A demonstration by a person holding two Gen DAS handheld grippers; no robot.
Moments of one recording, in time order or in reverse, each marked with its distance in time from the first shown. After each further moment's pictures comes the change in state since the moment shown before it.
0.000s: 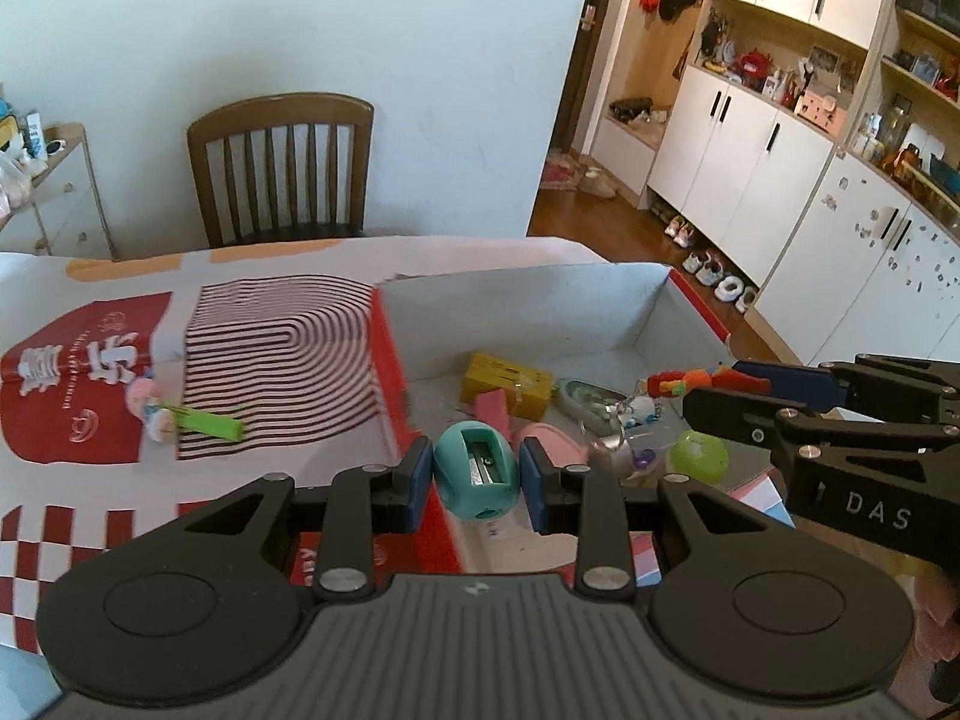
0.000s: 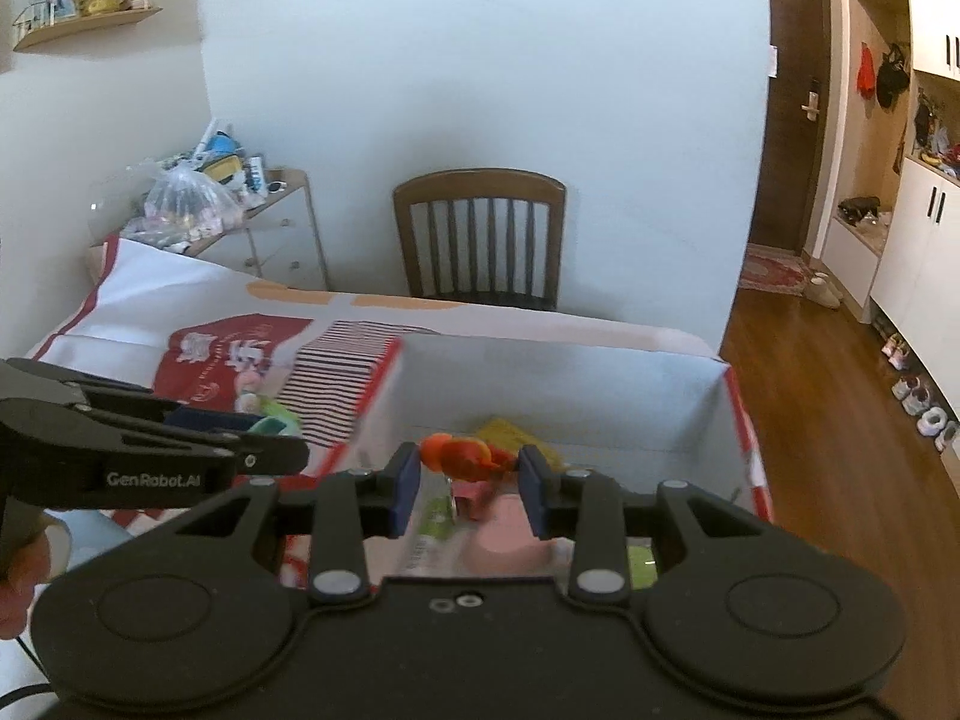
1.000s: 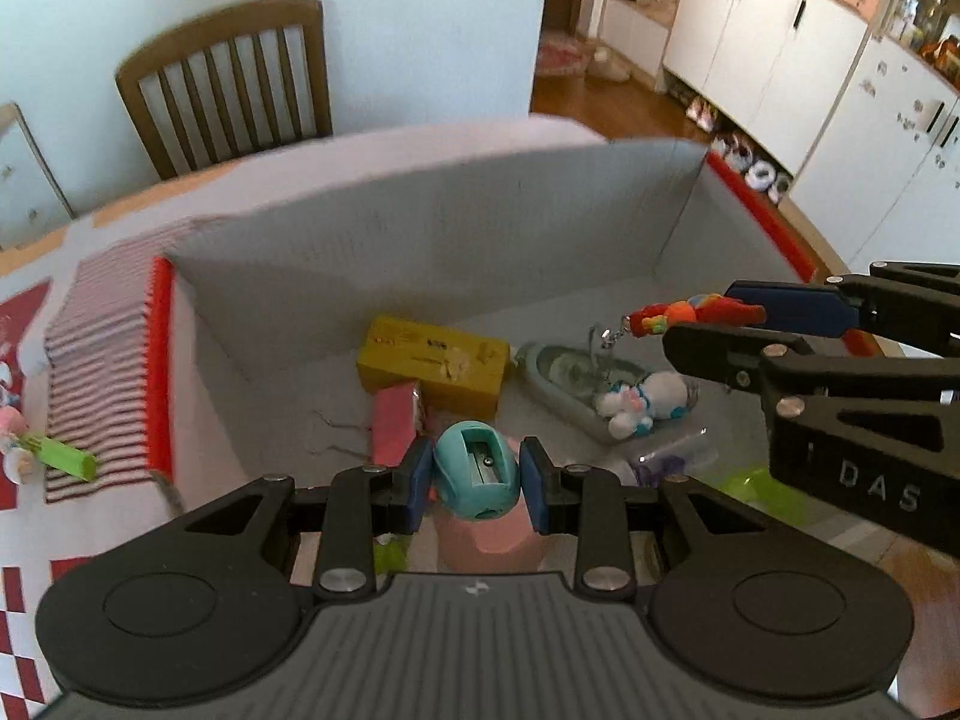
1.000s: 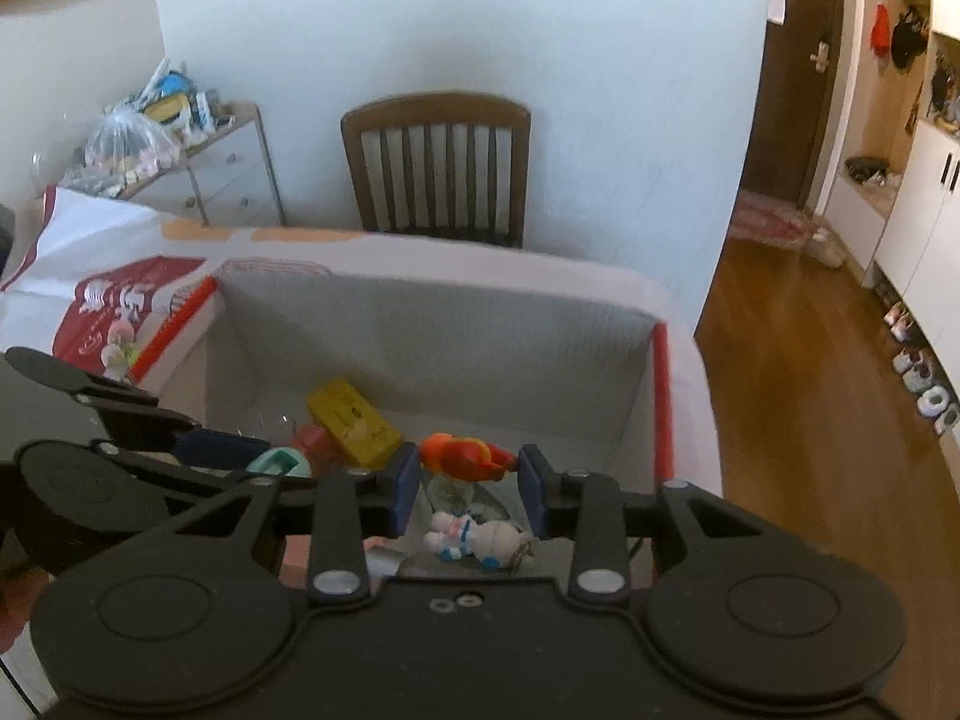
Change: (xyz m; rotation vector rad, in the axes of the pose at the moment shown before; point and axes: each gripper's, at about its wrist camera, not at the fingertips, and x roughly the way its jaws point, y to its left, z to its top) left arm 0.153 -0.061 0.023 0.075 0.245 0.062; right arm 0.096 -0.102 -0.002 -0.024 0.144 0.005
